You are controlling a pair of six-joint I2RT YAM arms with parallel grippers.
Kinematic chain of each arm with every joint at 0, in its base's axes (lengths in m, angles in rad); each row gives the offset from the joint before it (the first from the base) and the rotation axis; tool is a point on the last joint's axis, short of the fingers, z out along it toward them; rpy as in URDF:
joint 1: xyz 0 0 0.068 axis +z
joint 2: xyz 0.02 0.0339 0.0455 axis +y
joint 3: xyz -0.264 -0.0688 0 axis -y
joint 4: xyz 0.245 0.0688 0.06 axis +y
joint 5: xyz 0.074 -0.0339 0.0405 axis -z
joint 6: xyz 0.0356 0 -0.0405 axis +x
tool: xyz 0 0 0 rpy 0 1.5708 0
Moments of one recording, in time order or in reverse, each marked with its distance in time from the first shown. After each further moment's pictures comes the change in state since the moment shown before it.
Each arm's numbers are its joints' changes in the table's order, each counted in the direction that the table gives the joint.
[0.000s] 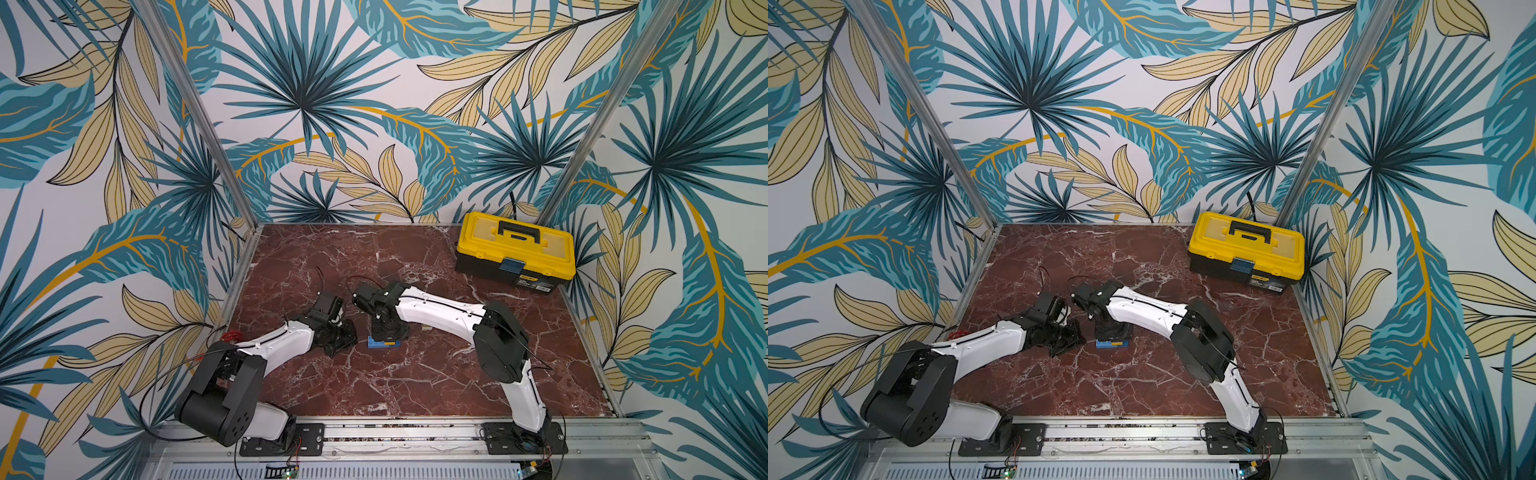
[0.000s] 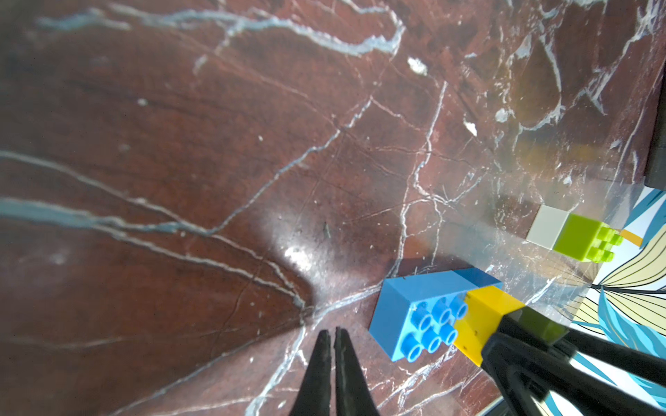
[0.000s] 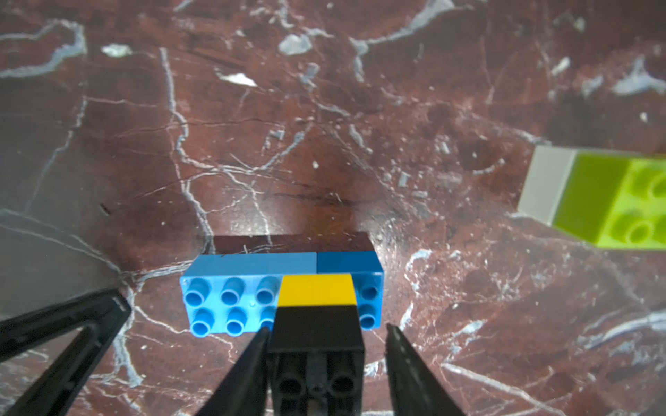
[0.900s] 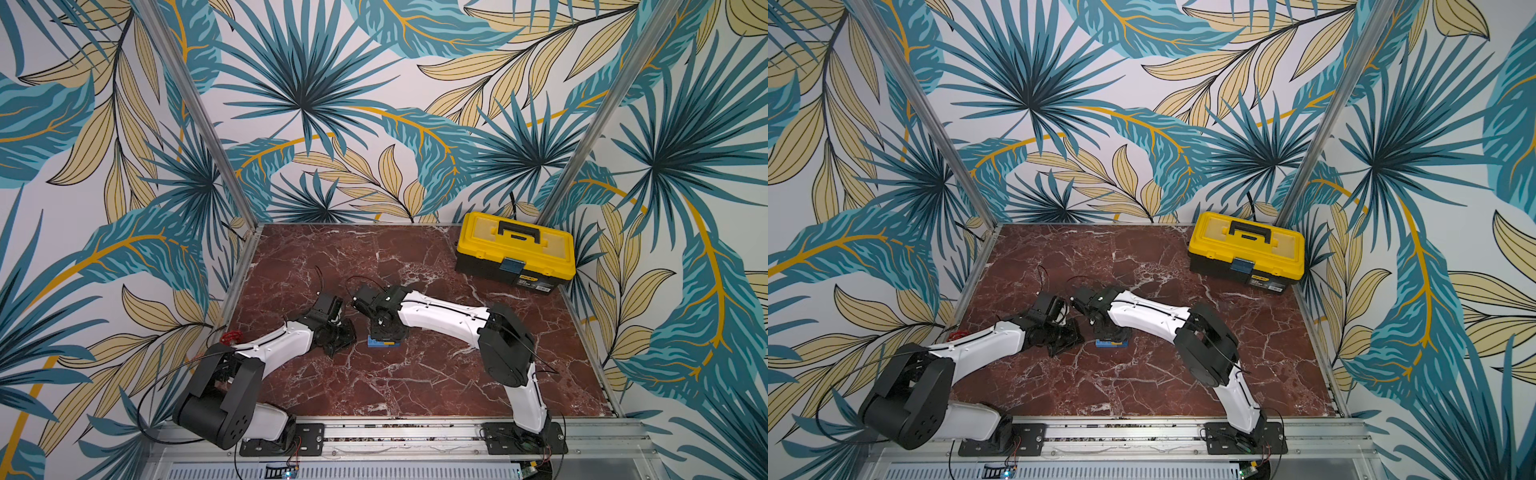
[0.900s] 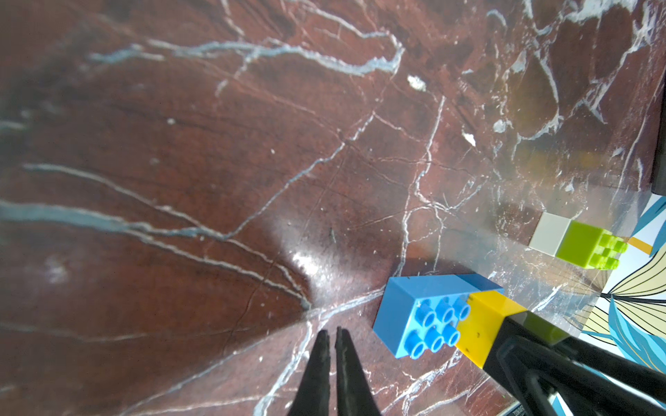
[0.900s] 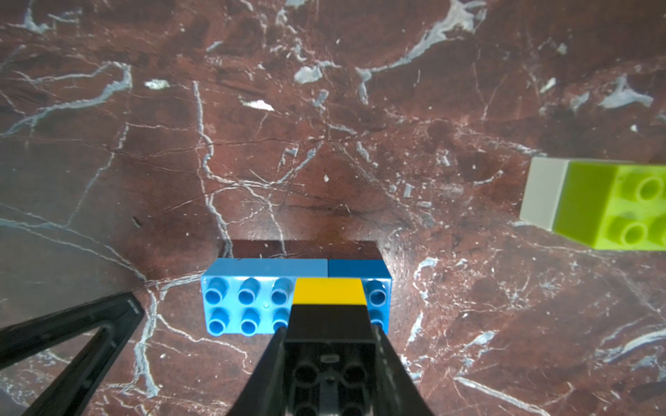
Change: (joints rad) left arm 0.000 -0.014 0.000 0.007 -0.035 0.010; right arm 0.021 -0.032 -0.080 -0.100 0.045 0.047
